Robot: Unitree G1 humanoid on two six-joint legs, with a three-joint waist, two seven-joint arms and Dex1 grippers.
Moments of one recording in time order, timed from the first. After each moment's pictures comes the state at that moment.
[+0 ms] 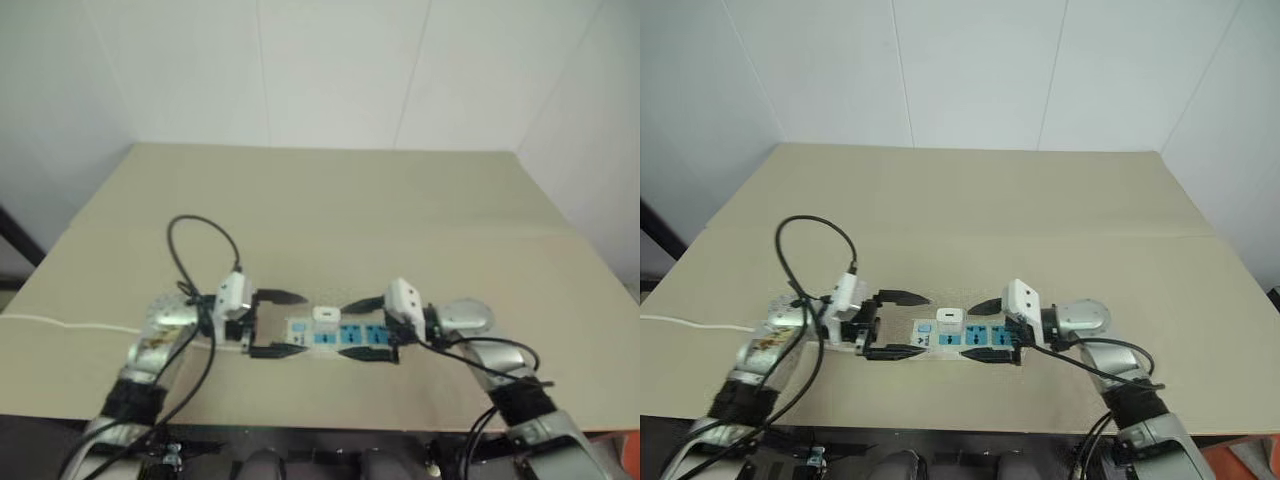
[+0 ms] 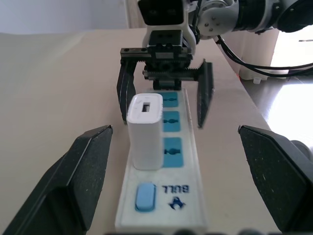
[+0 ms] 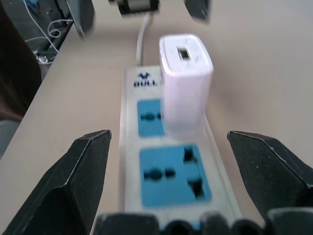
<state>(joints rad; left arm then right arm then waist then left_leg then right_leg) -0.34 0.61 -0.06 0.05 -0.45 0.09 -1.42 -0.40 -0.58 0.19 0.13 0.29 0.12 1.24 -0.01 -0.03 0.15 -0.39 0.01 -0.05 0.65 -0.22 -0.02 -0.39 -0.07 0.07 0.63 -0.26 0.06</state>
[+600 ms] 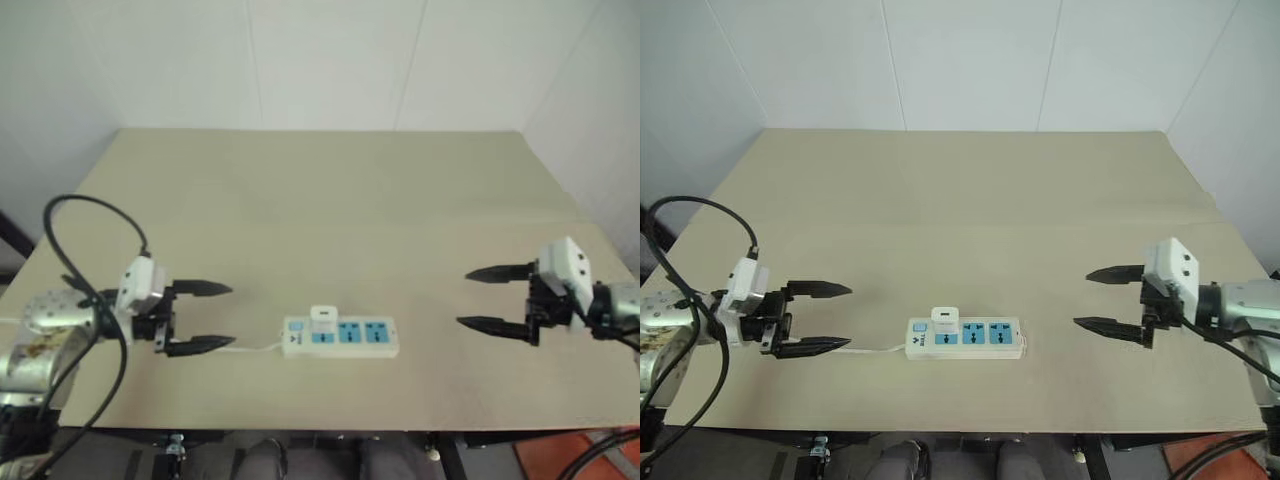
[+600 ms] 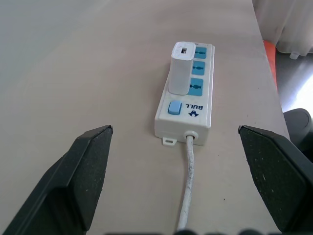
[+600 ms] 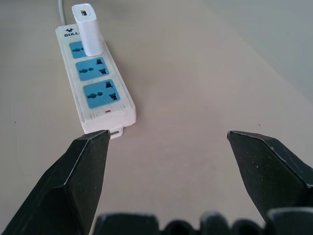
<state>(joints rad) -0.17 0.88 0.18 -0.07 -0.55 0.21 -1.40 -0.19 -0.98 -0.27 -0.05 0.48 0.25 1.34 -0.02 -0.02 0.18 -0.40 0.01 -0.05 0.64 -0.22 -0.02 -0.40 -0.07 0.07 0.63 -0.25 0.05</state>
